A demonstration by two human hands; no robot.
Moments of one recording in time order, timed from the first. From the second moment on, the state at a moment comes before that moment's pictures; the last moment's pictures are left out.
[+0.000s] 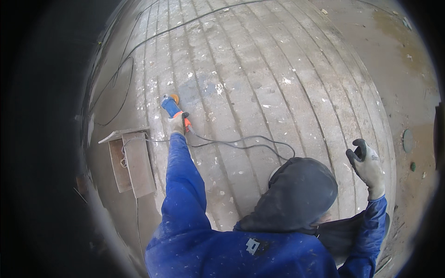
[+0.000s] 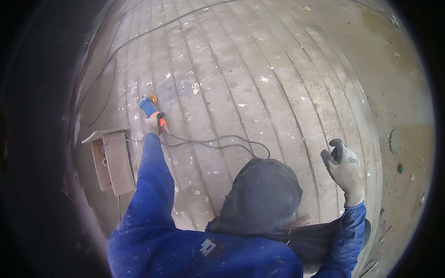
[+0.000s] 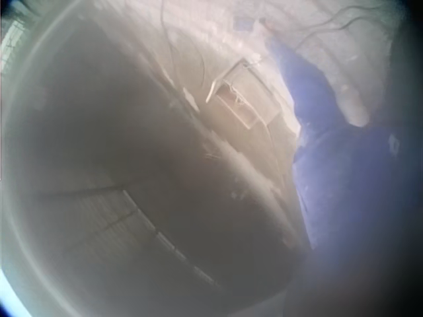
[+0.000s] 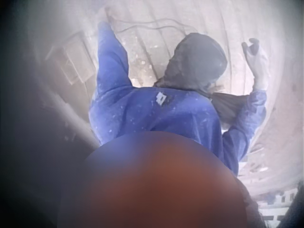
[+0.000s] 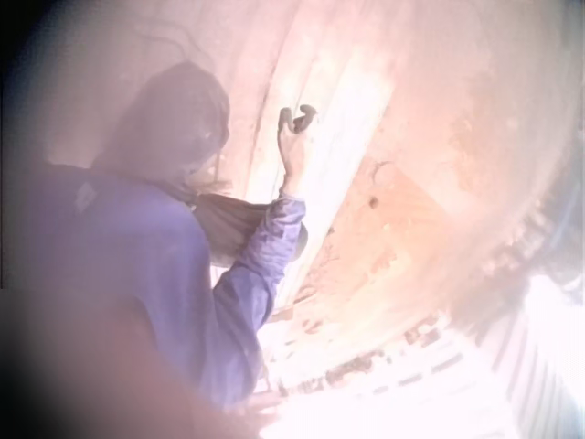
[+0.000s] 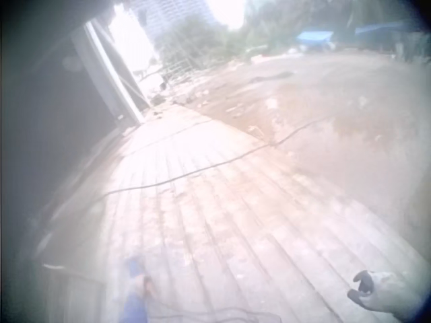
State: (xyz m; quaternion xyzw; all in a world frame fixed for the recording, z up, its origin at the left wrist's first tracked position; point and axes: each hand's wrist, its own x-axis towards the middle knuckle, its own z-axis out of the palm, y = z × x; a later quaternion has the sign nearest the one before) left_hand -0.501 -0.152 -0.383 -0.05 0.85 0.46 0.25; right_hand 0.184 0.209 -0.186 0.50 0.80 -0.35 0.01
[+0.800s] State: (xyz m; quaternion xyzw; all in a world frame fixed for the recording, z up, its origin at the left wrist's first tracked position) left_hand -0.381 -0.025 -0.354 0.07 0.89 0.39 0.21; right_hand 0.211 0.218 -0.197 0.51 0.81 -0.27 0.01
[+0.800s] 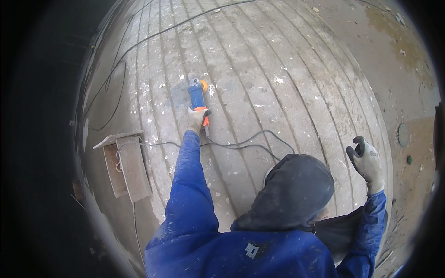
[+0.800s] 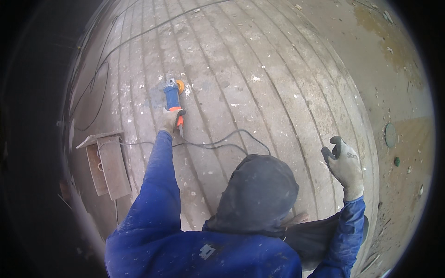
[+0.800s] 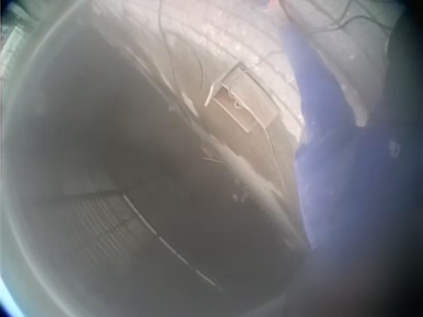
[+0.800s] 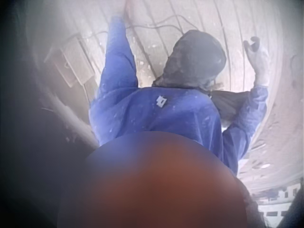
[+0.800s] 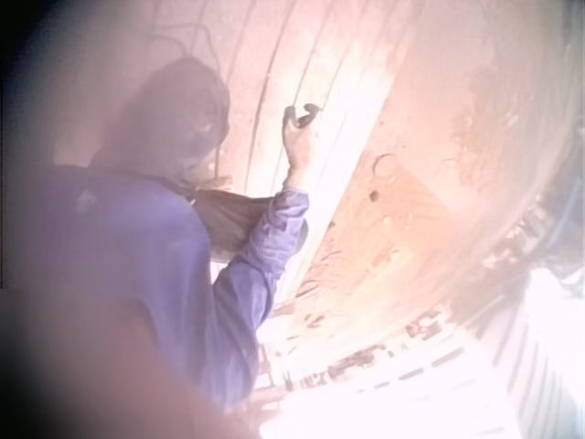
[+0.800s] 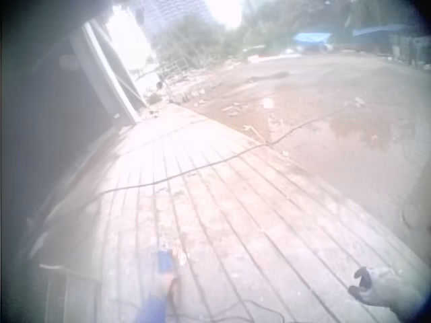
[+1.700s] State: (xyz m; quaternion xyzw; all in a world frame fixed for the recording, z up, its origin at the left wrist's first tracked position) left_hand -0.274 0.092 -0.385 0.27 0.90 0.20 0.27; right_hand 0.174 0.219 -0.195 0.51 0.80 -0.32 0.03
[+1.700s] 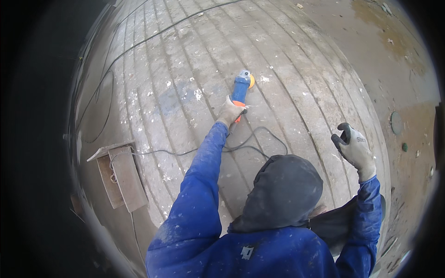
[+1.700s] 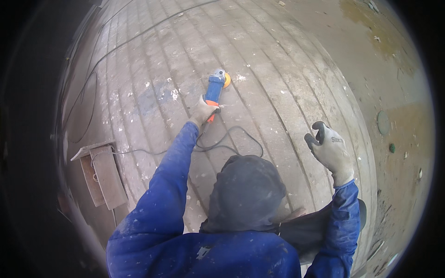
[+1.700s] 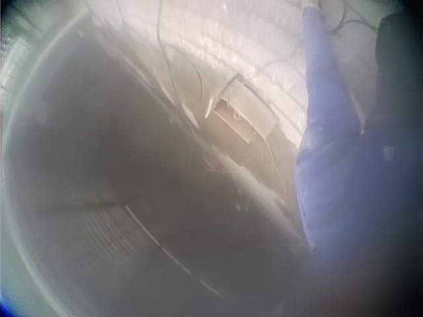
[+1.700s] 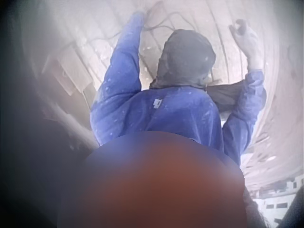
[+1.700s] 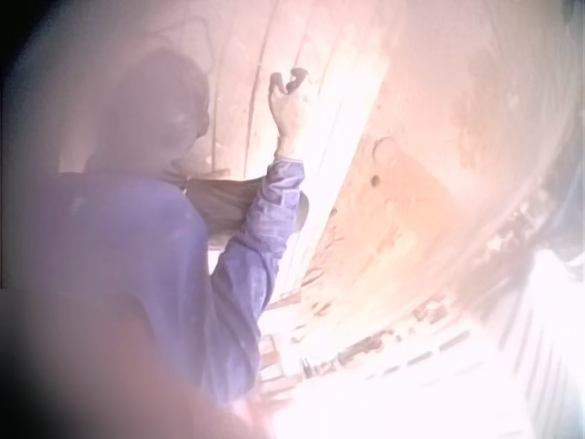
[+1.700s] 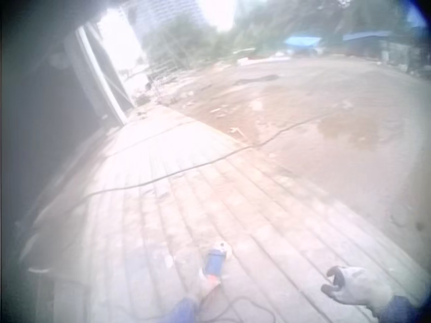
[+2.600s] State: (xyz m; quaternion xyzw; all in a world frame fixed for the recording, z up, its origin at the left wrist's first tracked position) left_hand -0.241 0.079 -0.371 0.30 0.88 0.18 0.31; right_hand 0.170 0.233 -0.194 0.50 0.81 -0.31 0.00
